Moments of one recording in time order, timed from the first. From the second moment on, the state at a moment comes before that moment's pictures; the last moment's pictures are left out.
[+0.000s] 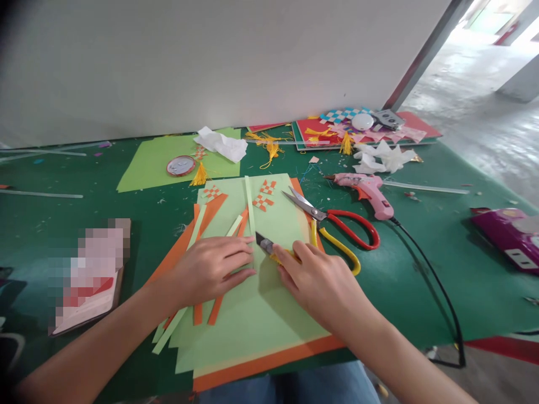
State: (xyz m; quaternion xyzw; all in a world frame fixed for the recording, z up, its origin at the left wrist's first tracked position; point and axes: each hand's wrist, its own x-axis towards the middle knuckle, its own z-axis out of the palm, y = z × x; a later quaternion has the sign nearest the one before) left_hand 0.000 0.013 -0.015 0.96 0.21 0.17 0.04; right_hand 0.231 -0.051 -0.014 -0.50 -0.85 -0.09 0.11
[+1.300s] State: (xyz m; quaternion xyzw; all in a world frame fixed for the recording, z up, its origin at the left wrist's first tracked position) left_hand 0.007 0.012 -0.020 0.93 0.34 0.15 0.04; right_hand 0.229 -0.046 -0.015 -0.52 -0.84 -0.11 0.12
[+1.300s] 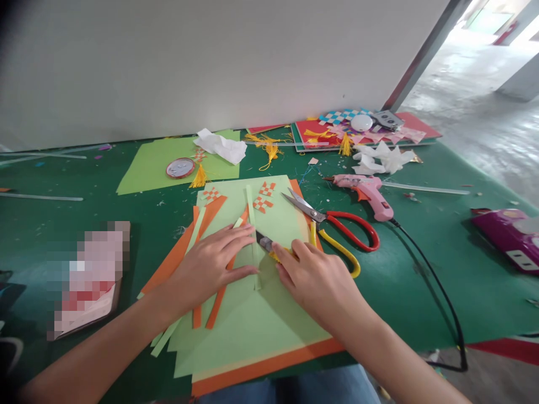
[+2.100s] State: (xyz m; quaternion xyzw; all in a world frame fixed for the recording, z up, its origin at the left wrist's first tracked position) left_hand 0.007 0.012 -0.024 0.93 0.35 0.13 0.02; right_hand 0.234 -0.071 -0.015 -0.49 -0.86 -0.07 0.13
